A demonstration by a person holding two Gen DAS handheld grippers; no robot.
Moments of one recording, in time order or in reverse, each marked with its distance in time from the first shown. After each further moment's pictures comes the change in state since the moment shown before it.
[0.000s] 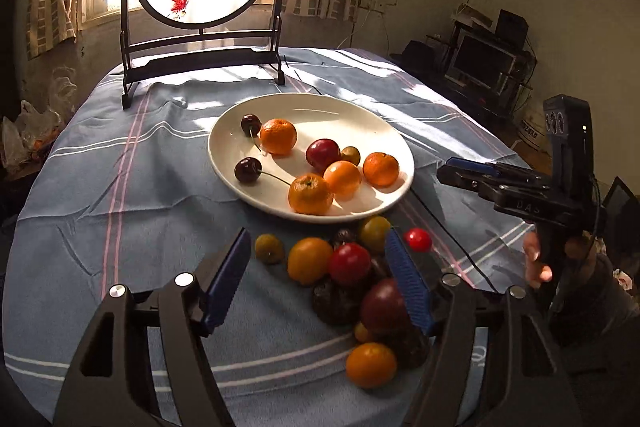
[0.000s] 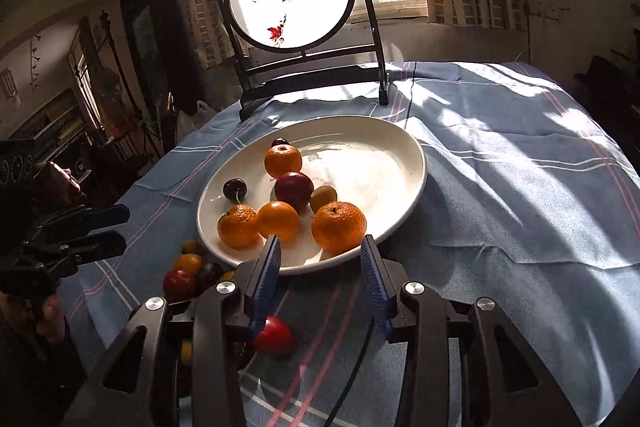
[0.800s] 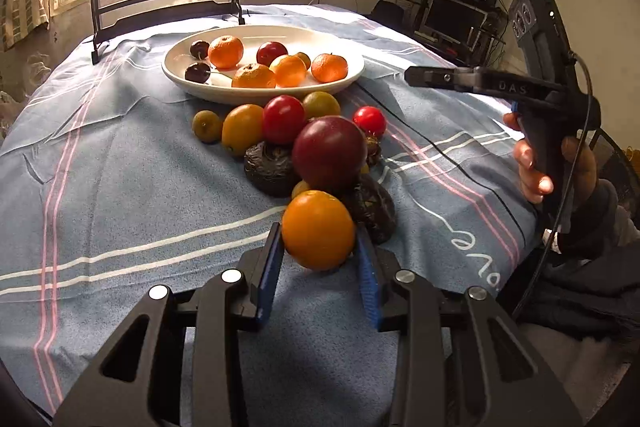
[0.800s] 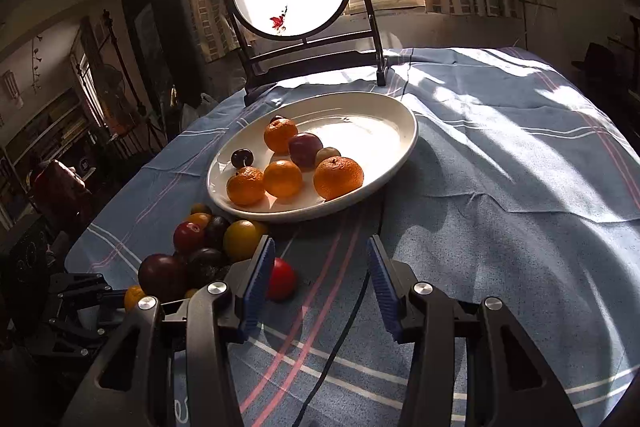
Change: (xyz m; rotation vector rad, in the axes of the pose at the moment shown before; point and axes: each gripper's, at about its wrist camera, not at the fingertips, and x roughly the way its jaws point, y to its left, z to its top) left arm 0.006 -0.031 -0.074 0.044 0.083 -0.081; right arm -0.012 0.007 -0.022 -0.029 0.035 0.028
